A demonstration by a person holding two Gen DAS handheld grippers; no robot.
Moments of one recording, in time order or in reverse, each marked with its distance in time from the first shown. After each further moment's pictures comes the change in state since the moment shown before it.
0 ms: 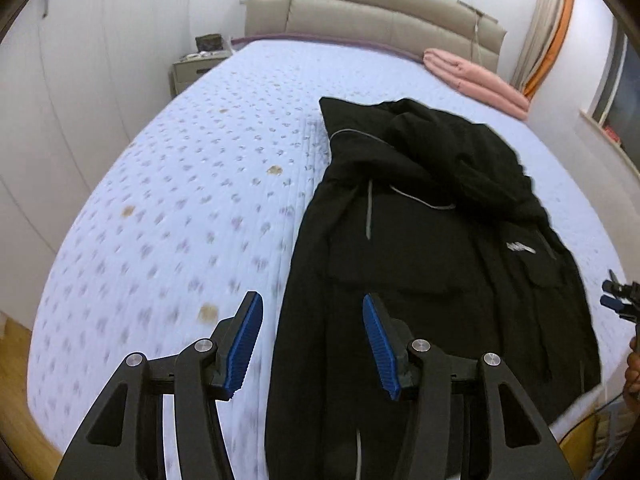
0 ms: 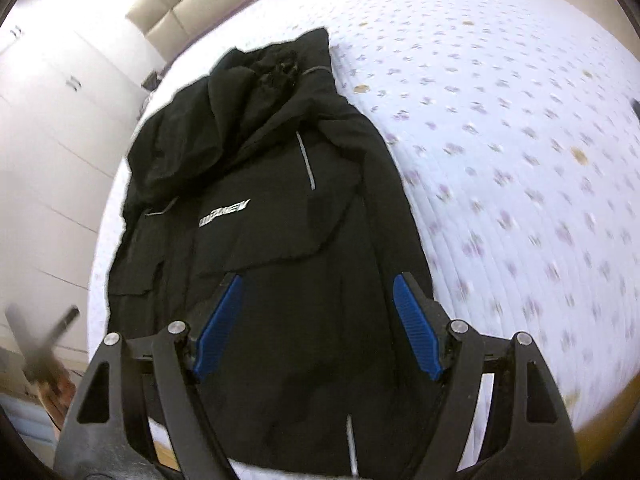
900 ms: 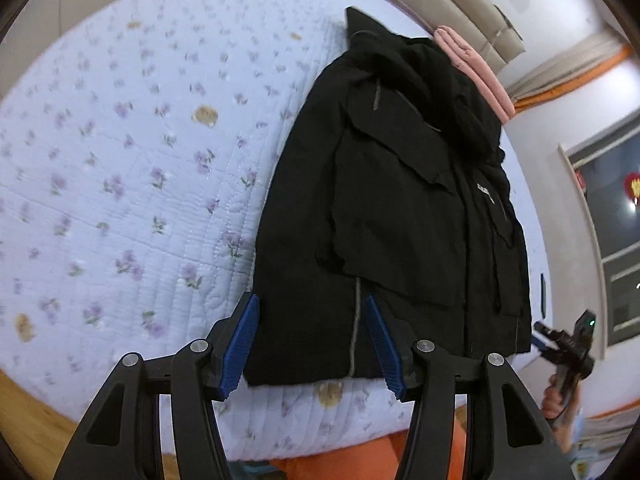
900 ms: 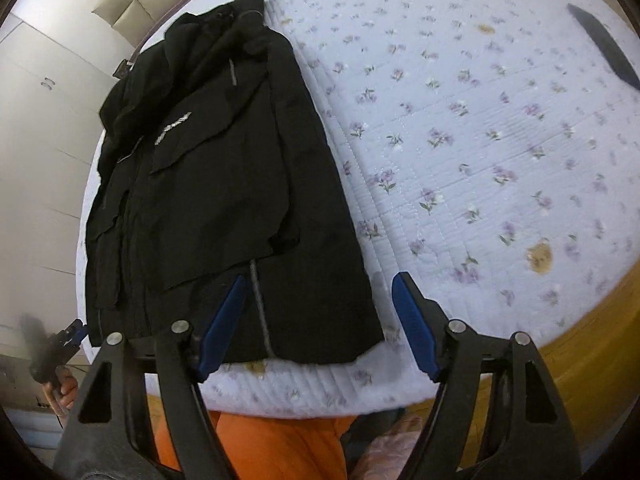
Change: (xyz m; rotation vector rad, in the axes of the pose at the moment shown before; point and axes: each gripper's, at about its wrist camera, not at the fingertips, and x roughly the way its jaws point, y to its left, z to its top) left arm 0.037 0.059 -0.089 -0.291 0.296 -0.277; right arm -0.014 -0.068 -0.083 0.080 0.123 -0.065
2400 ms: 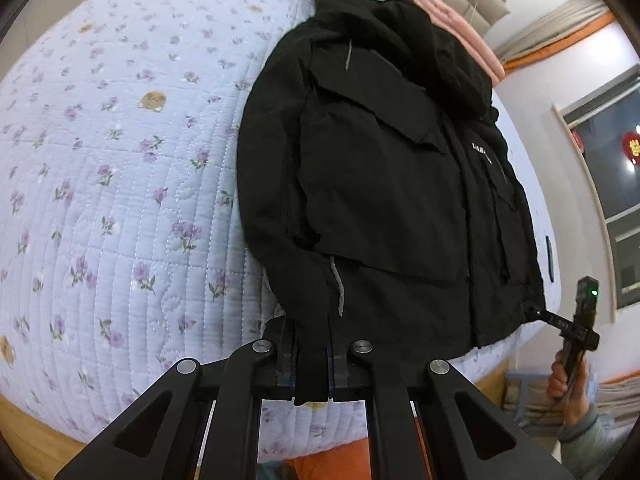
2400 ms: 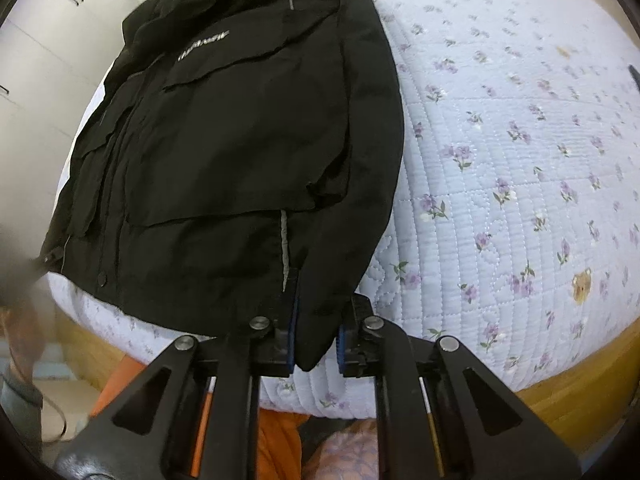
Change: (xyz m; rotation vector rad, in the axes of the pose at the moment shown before) left arm 0.027 -0.030 0.000 0.113 0.108 -0.007; right arm 0.041 0.047 -0.008 -0.250 0.132 -0.037
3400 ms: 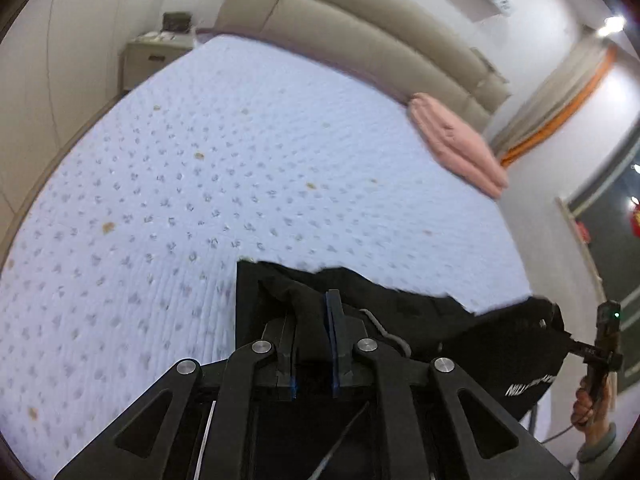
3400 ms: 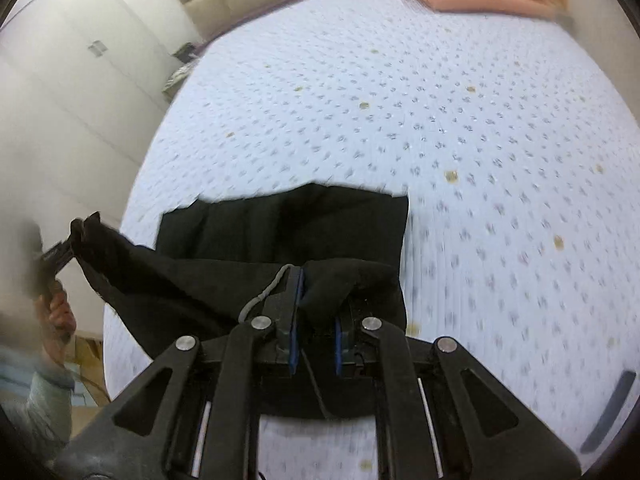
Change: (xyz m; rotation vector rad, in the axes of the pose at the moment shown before) left arm -0.012 -0.103 0.436 0.017 -0.319 0.044; right arm -0.080 0.059 0.419 -0.074 -0.137 0.078
